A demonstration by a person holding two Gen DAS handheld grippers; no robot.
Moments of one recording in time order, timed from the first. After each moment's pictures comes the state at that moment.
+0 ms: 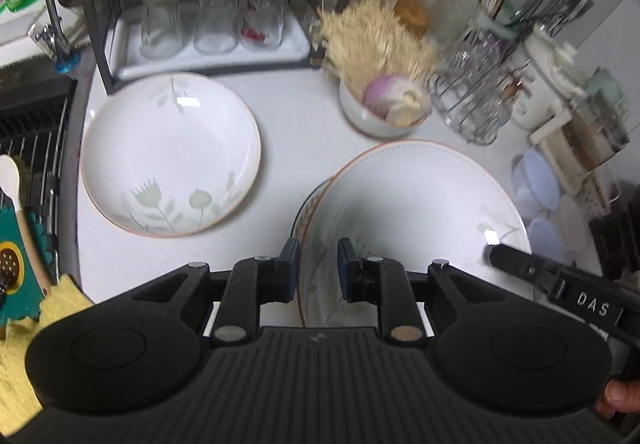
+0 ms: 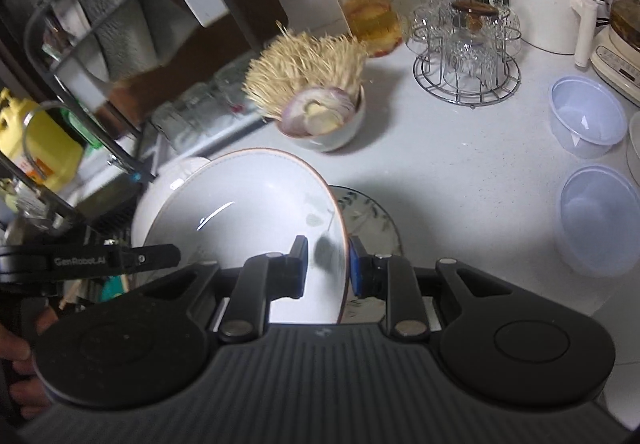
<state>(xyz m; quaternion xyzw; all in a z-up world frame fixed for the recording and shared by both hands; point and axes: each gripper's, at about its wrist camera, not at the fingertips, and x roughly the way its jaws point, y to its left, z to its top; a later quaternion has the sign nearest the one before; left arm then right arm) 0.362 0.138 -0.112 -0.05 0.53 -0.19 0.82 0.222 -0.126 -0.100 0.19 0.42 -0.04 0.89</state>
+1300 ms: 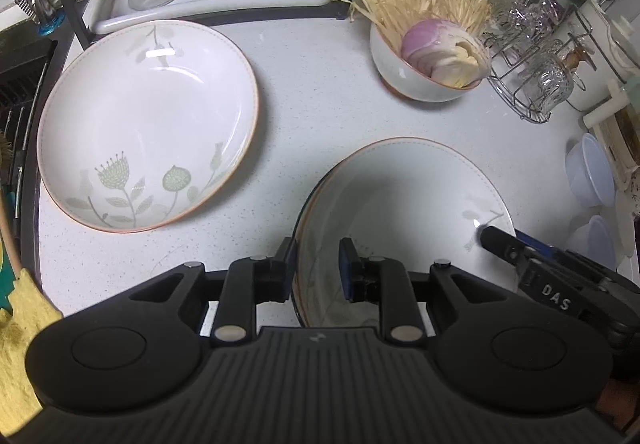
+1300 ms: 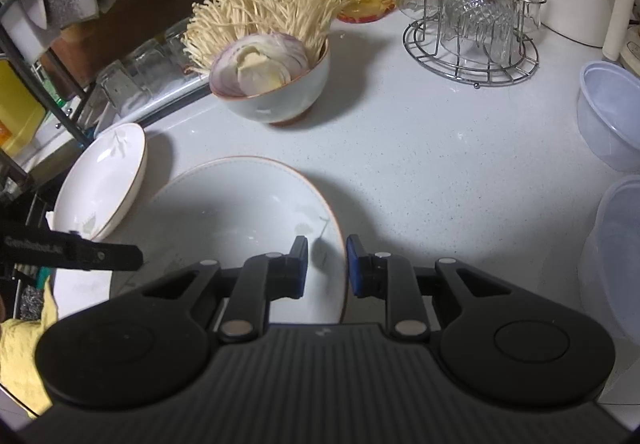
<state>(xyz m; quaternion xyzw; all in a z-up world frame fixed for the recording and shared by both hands) 0.393 0.102 -0.174 -0.03 0.57 -0.15 0.81 0.267 -0.153 -0.184 0.14 0.43 -0.04 0.89</state>
